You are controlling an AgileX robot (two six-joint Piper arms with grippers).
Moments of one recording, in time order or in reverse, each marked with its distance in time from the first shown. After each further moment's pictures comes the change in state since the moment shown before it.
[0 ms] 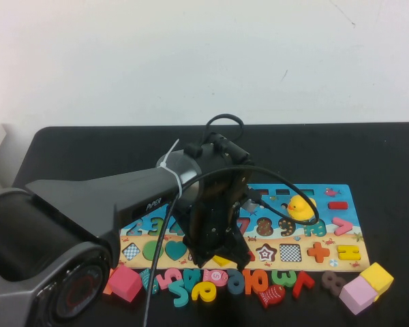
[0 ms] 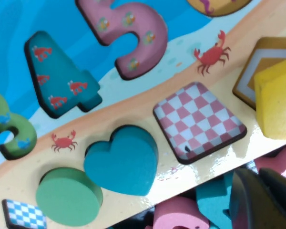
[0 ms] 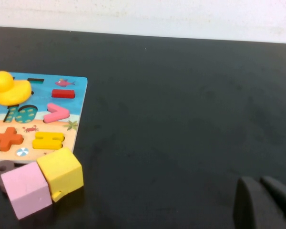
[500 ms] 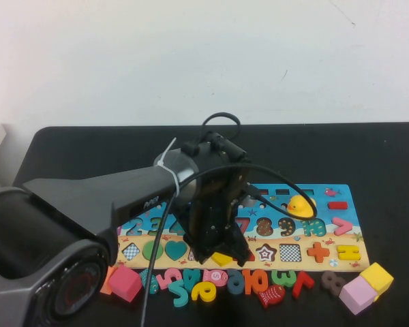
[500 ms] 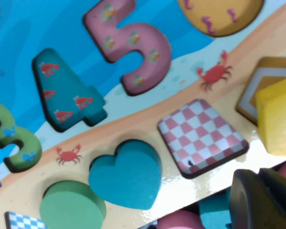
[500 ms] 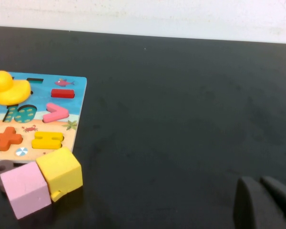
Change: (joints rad) right arm 0.000 0.000 0.000 -0.004 0.000 0.000; left arm 0.009 0.000 0.000 -0.006 -0.031 -0.002
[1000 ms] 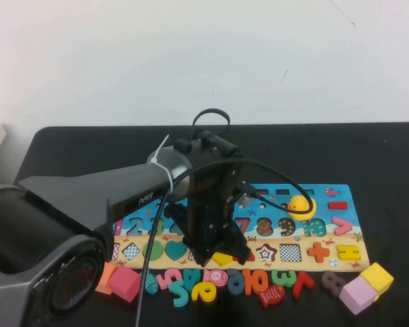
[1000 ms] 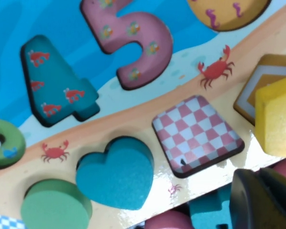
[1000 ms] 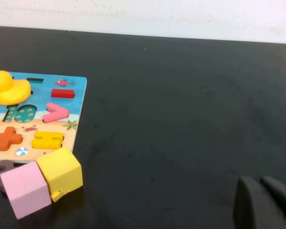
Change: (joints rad) right arm 0.000 0.000 0.000 0.000 0.000 0.000; left arm 0.025 0.003 0.000 -0.068 -0.002 0.008
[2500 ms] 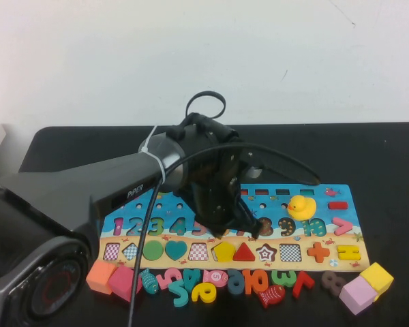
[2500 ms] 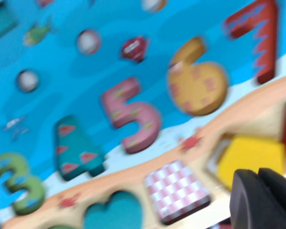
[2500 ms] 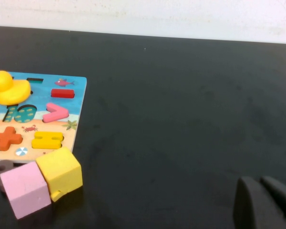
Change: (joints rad) right arm 0.000 0.000 0.000 0.000 0.000 0.000; left arm 0.000 -0.057 -0.008 -0.007 -0.132 -0.029
